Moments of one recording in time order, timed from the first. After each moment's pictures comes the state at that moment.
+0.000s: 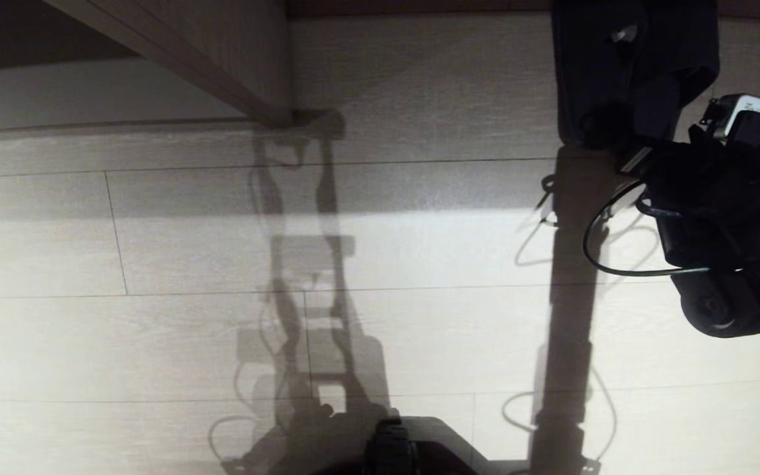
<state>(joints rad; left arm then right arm) 0.01 0.00 0.00 0.00 0.00 0.00 0.05 1.92 -0.98 -1.51 -0.31 0.00</state>
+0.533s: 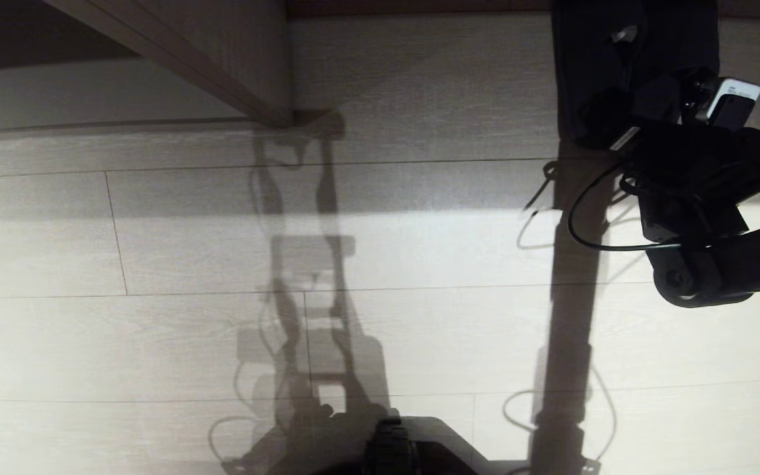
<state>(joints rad) 0.01 0.00 0.00 0.00 0.00 0.00 0.05 2.02 -1.18 -1.51 -0.30 -0.01</state>
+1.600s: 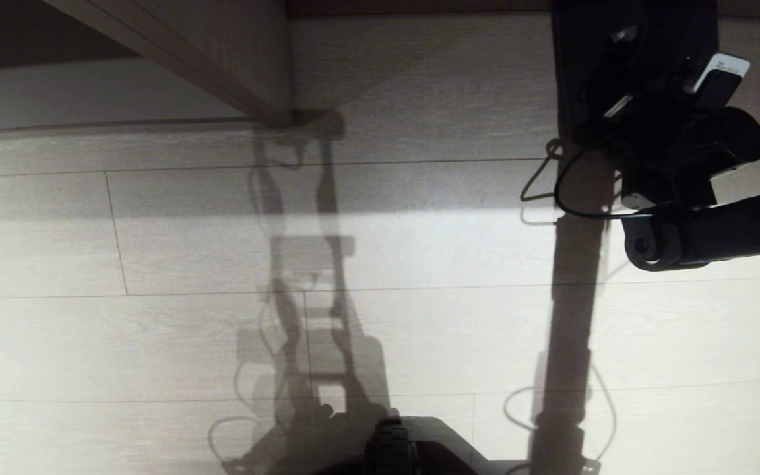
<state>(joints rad) 0.01 0.00 0.00 0.00 0.00 0.00 0.05 2.16 -1.50 -1.50 -0.31 -0.05</state>
